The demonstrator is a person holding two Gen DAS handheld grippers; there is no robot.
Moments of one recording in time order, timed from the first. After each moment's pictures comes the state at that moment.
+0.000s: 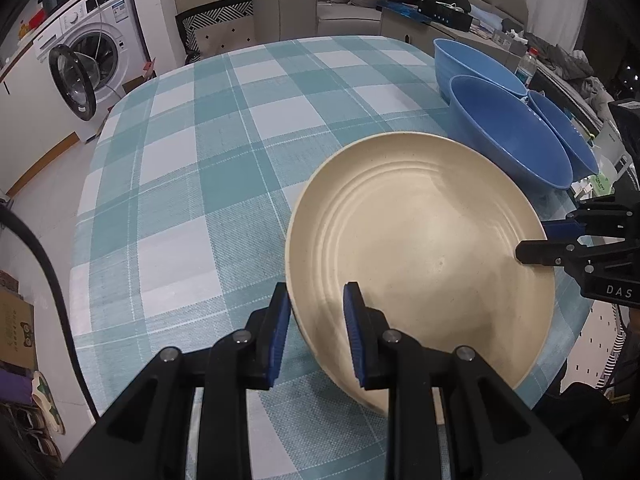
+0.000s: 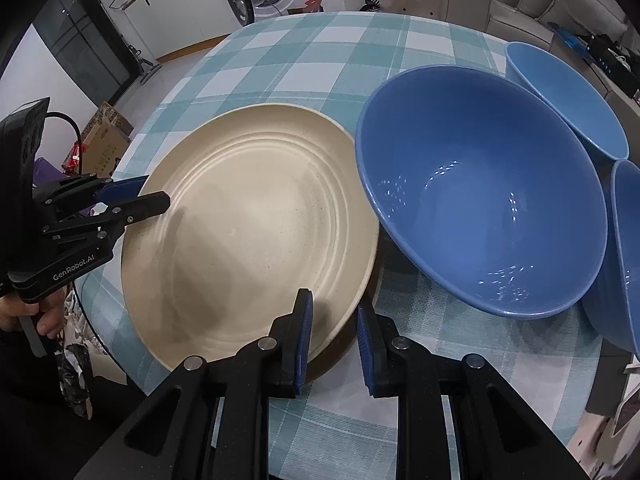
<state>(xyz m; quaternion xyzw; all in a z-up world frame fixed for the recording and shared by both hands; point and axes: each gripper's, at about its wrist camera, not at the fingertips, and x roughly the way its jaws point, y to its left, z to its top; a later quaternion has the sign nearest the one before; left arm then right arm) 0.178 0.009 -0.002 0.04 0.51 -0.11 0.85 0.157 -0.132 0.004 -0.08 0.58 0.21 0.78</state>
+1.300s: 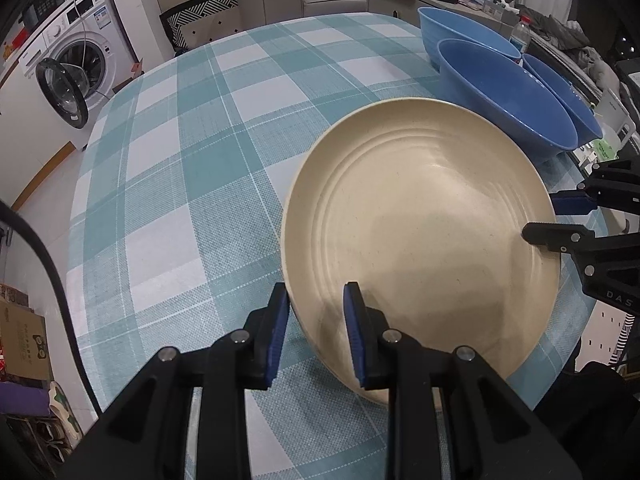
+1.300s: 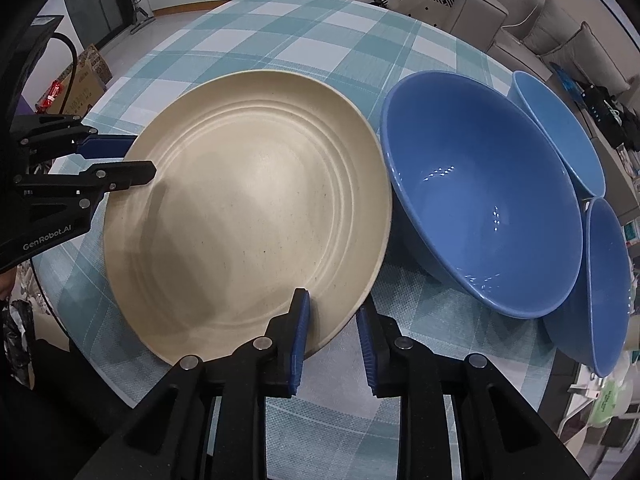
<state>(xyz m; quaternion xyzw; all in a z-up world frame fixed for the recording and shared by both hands) 0.175 -0.007 -0.016 0.08 0.53 -0.11 0.84 0.136 -0.117 -0.005 -0.20 0.57 0.17 0.78</state>
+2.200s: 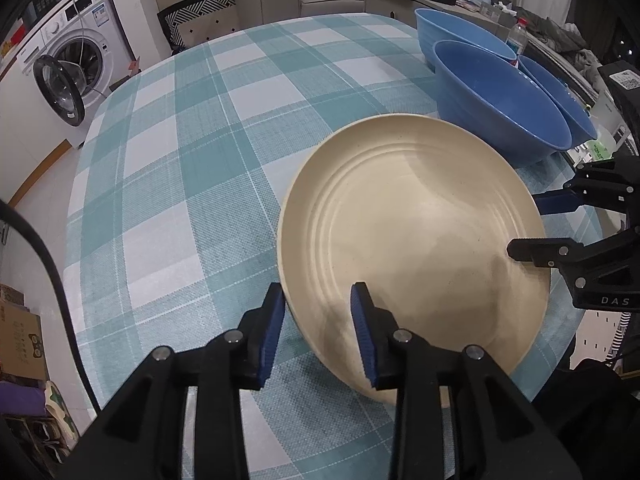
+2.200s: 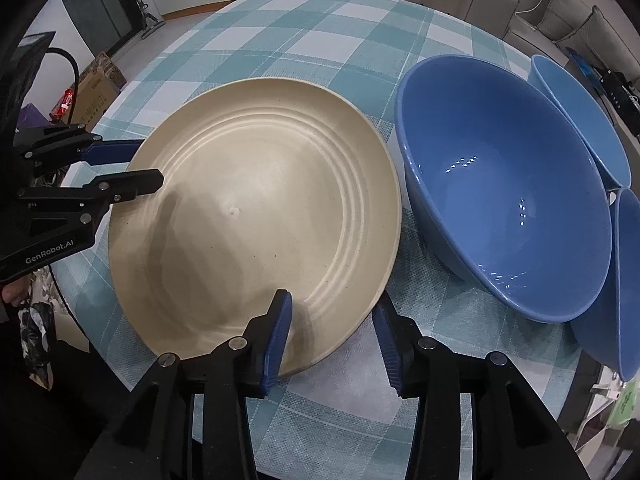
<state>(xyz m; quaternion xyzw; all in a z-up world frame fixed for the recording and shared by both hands) 0.173 -0.005 -0.013 0.07 0.53 -0.12 0.84 0.149 -0.118 -0.013 -0.16 0.59 0.21 0.76</state>
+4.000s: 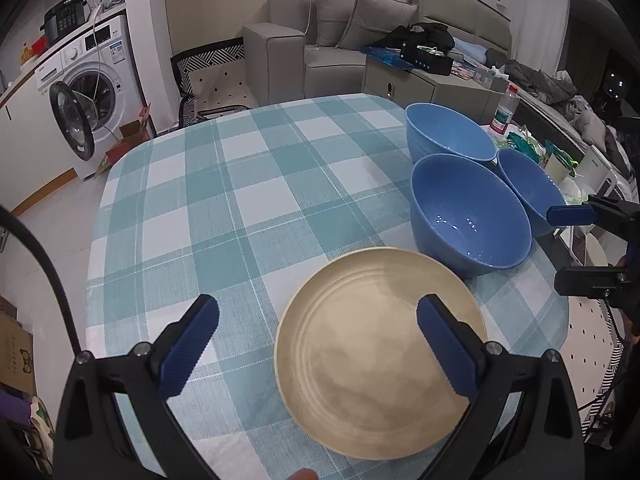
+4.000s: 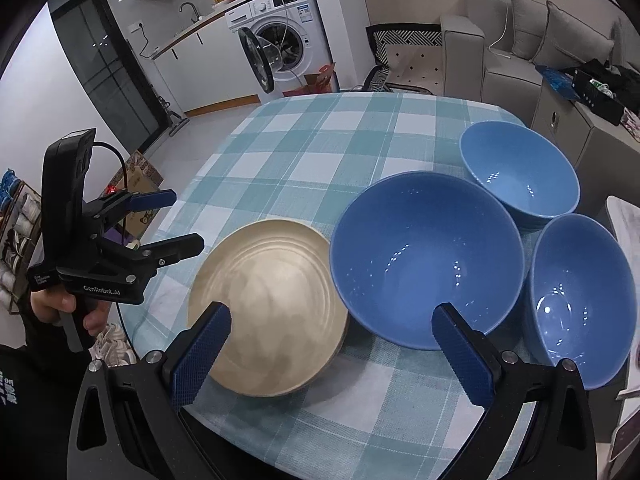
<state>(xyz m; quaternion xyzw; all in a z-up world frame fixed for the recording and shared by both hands) 0.193 -0.014 0.067 0.03 0.44 -0.12 0.89 0.155 -0.194 0.096 -0.02 0.49 0.25 0.84</state>
